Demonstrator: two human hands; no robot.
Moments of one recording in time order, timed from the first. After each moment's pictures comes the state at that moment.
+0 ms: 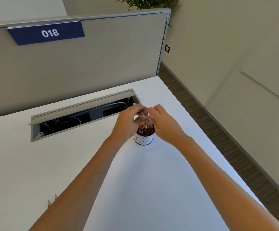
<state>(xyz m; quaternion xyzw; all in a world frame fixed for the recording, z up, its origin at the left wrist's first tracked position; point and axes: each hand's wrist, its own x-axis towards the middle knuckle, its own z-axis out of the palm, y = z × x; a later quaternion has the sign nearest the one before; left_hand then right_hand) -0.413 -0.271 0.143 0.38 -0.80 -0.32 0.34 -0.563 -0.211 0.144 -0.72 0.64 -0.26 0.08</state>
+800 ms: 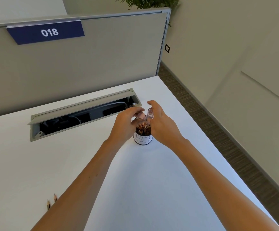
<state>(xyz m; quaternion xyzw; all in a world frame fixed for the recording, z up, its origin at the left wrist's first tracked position) -0.409 -0.269 0.137 0.42 -0.78 -0.32 0.33 -0.549 -0.205 0.151 -0.68 0.69 -0.25 0.08</state>
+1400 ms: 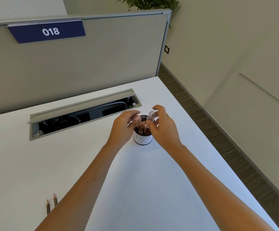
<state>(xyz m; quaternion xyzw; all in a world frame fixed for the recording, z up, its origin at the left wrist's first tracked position) -0.401 -0.262 0.126 0.46 -0.73 -0.39 0.32 -0.543 -0.197 0.142 -0.59 0.70 -0.37 0.12</state>
